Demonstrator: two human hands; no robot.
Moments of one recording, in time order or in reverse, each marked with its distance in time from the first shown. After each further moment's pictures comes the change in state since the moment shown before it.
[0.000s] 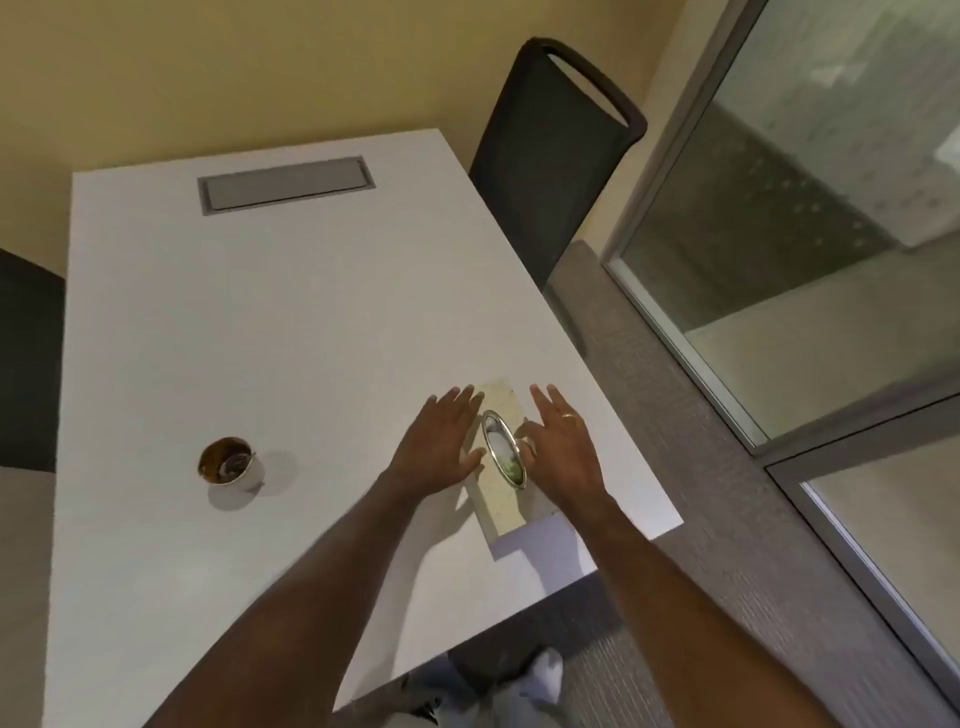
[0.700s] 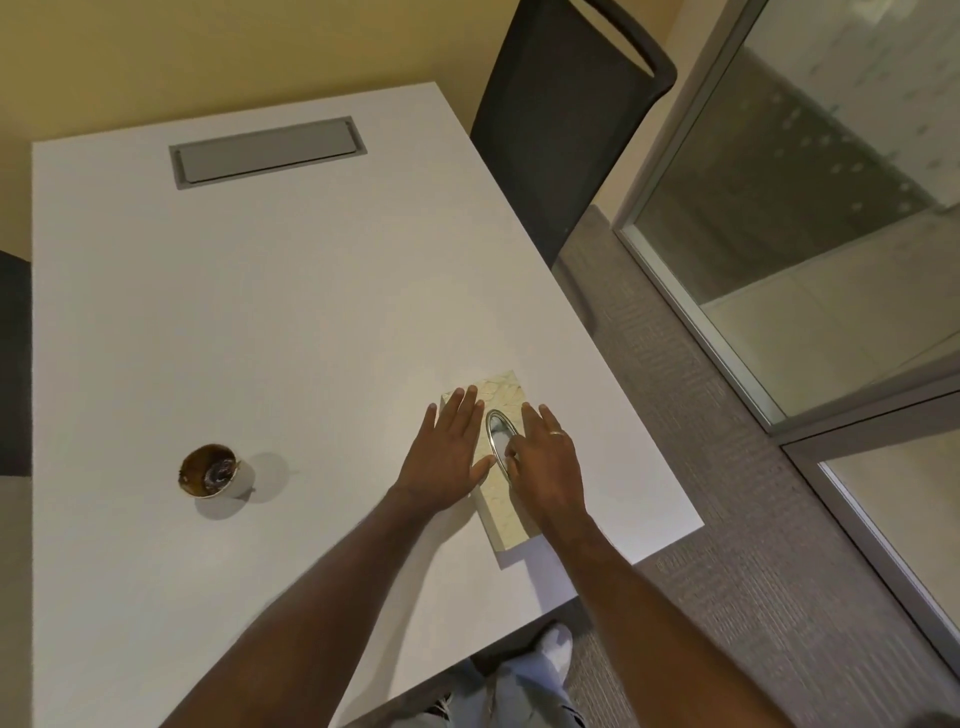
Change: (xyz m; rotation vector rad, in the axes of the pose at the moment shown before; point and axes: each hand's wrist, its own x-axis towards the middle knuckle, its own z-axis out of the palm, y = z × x) left_hand 0.021 -0.014 0.049 0.112 -0.142 -0.062; right_hand 0.014 -0.011 0.056 -0.010 -0.131 0.162
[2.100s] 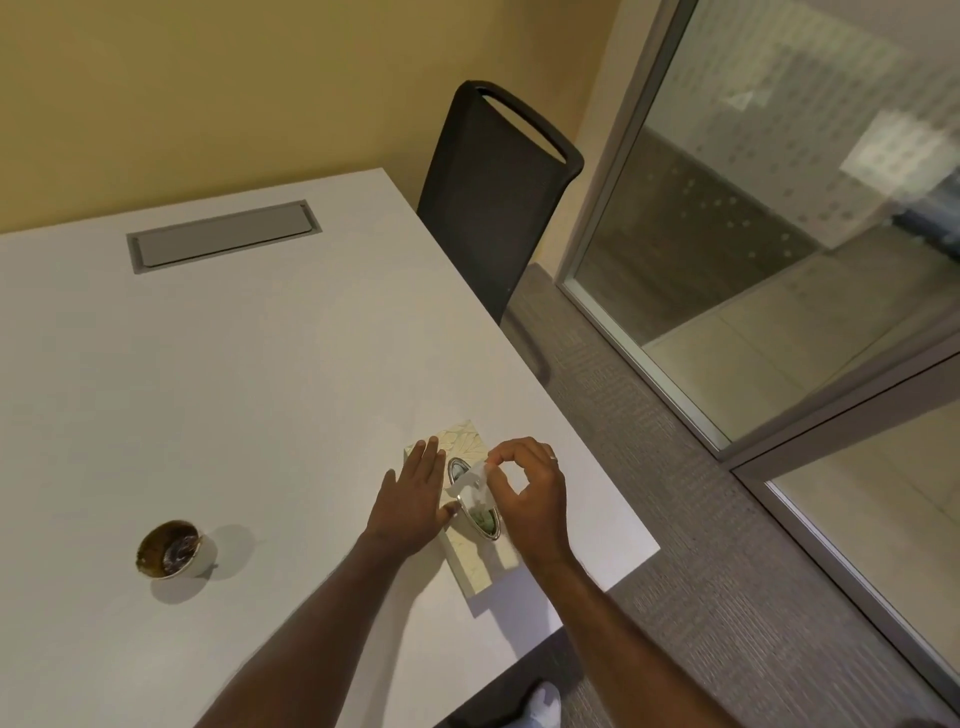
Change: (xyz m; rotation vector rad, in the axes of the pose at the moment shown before) left_hand 0.000 0.005 -0.015 0.029 -0.085 -0.049; right_hand -0.031 -0.023 -0.085 0.753 0.505 0.090
